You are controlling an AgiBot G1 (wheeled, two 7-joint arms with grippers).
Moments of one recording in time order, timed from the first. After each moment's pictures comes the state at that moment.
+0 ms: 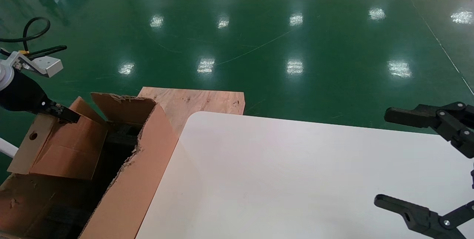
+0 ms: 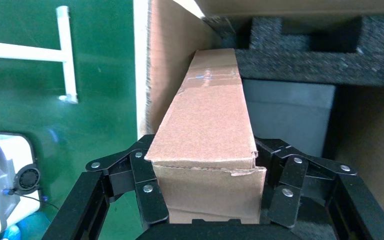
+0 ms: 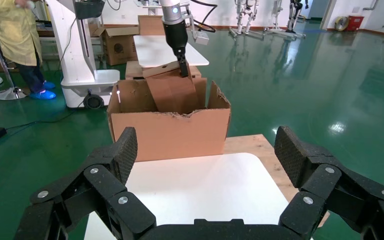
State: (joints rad) left arm -2.11 0.84 1.56 0.00 1.72 1.25 -0.87; right arm 1.08 -0.60 -0.30 1.28 -0.72 -1.49 0.18
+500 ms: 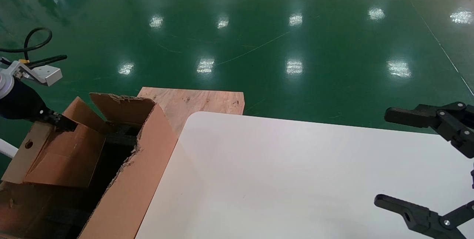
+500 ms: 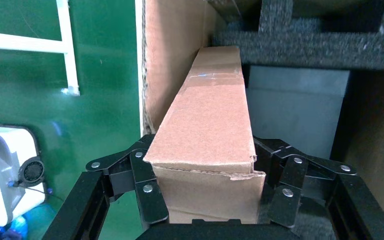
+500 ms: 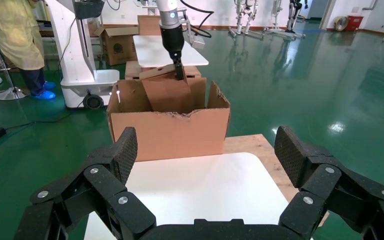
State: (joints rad) left arm -2.08 0.83 1.57 0.00 1.73 1.26 -0.86; right arm 1.08 -0.60 -0.30 1.28 -0.72 -1.49 0.18
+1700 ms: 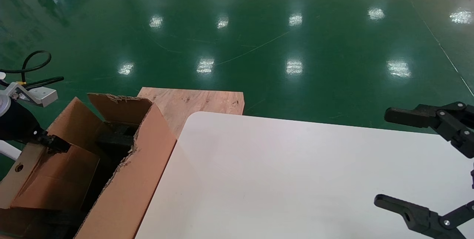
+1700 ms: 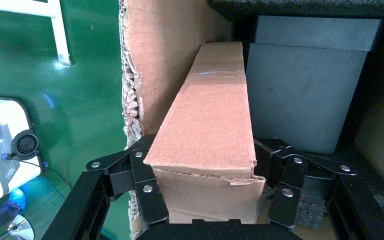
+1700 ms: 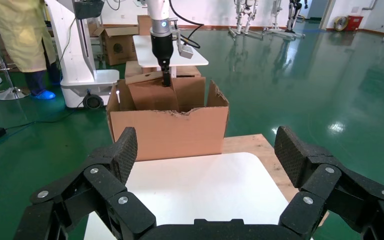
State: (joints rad) left arm -2.01 0.80 1.58 0.01 1.74 1.29 -0.87; right arm 1.08 -0.60 -0.30 1.28 -0.72 -1.49 0.18
